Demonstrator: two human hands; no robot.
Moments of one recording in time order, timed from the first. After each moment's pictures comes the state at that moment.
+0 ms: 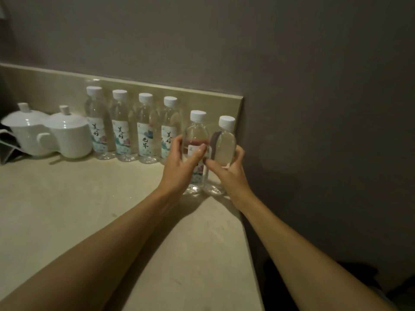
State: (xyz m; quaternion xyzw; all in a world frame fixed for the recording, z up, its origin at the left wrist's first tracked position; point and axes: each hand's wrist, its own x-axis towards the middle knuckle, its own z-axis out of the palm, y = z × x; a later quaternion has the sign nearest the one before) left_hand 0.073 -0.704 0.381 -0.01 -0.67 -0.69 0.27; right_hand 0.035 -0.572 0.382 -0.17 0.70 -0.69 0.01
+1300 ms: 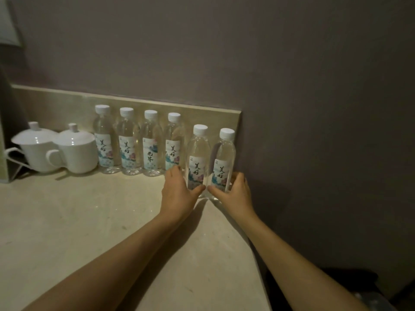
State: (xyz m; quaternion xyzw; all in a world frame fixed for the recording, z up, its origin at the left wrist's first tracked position) left_hand 0.092 -0.707 0.366 0.15 -0.85 -0.43 0.28; right_hand 0.042 -0.567 0.362 -0.11 0.83 -0.54 -0.08
